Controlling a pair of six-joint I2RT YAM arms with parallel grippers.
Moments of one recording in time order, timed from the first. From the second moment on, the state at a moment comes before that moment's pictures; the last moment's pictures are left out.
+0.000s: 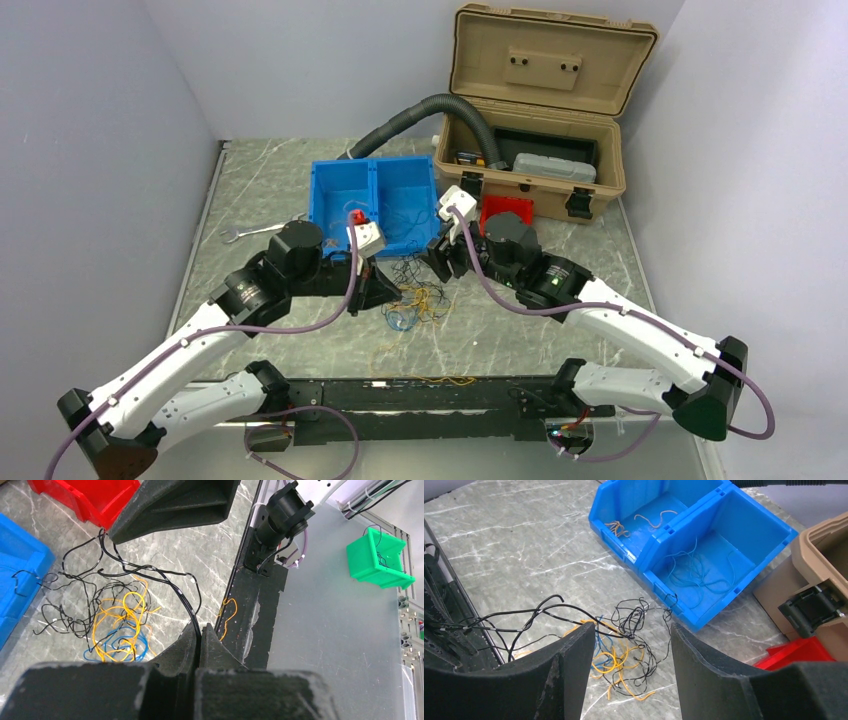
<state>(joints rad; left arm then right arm) -0.76 0.87 0.93 -0.44 0.58 -0.12 0.92 1.06 0.99 -0.23 0.03 -0.04</state>
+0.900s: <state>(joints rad) -0.77 0.88 0.97 -0.49 0.55 -0.09 0.95 1.11 1.02 -0.29 -0.18 -0.14</state>
